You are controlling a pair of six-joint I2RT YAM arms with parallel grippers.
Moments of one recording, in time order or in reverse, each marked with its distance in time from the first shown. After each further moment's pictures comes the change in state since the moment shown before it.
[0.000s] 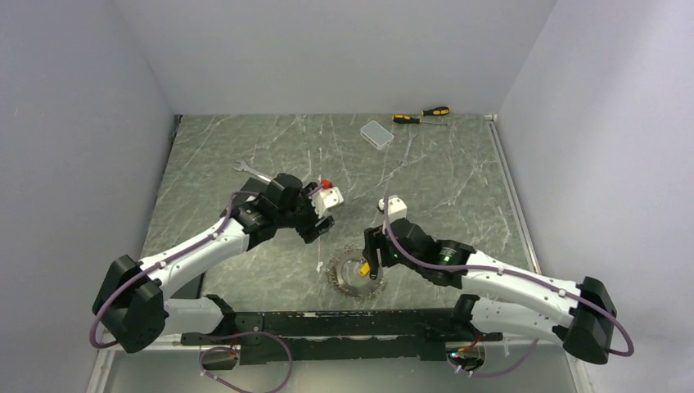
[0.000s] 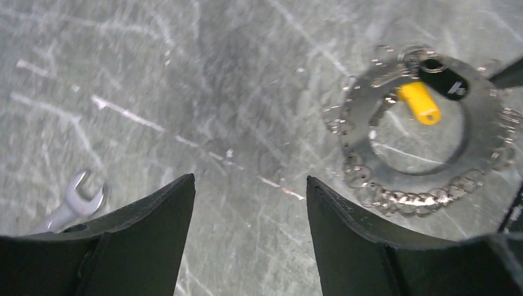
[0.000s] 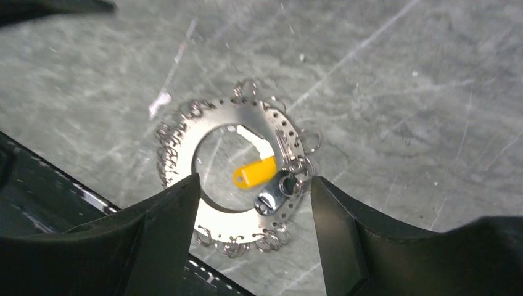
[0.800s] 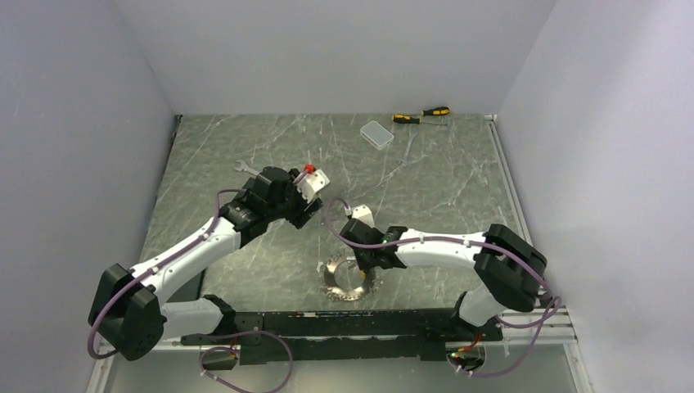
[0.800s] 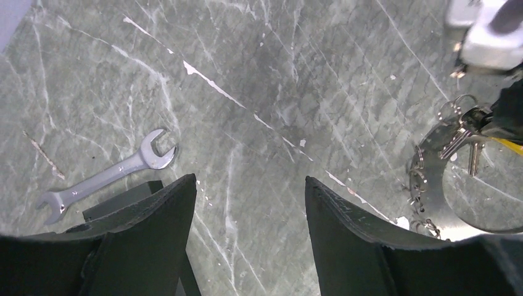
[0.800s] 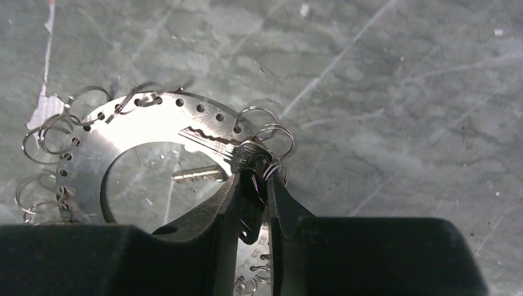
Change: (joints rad) left arm 0.090 -0.031 0.003 0.027 -0.188 -0.050; right arm 0.027 0.582 0.154 -0.035 0.032 0.111
